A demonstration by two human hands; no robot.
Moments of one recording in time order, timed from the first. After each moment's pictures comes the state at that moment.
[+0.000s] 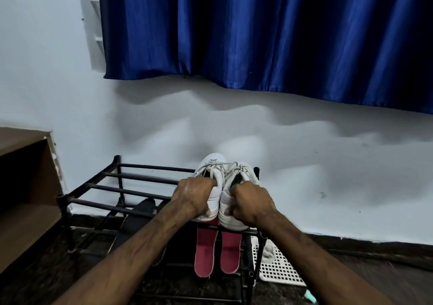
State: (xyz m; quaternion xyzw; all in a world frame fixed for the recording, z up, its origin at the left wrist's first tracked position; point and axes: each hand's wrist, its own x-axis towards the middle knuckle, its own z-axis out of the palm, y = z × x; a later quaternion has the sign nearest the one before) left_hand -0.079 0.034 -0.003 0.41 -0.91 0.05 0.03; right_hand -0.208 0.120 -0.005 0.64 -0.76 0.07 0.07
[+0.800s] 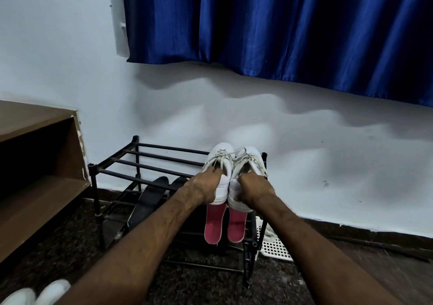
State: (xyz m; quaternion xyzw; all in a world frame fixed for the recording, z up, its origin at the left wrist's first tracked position) left_hand -0.055 0.051 -0.041 0.40 -0.91 -0.04 0.05; right_hand -0.179 0.135 -0.016 0.60 -0.80 0.01 0.01
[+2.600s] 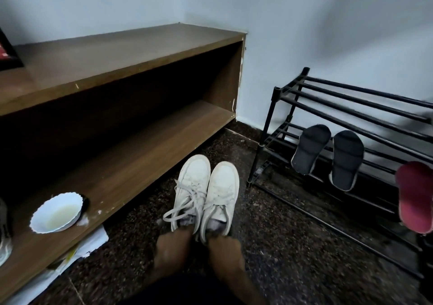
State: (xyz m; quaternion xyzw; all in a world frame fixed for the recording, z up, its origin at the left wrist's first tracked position) left_hand 0.378 0.143 -0.329 0.73 -0.68 -0.10 -0.03; right_hand 0.251 0.133 -0.322 0.83 -0.56 -0.03 -0.06
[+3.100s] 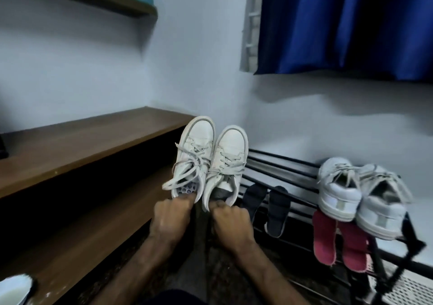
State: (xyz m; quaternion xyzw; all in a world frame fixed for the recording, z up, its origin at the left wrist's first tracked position) left_hand 0.287 0.111 -0.083 0.64 -0.75 0.10 0.14; right_hand 0.141 0.117 -0.091 0.79 -0.56 0.15 0.20
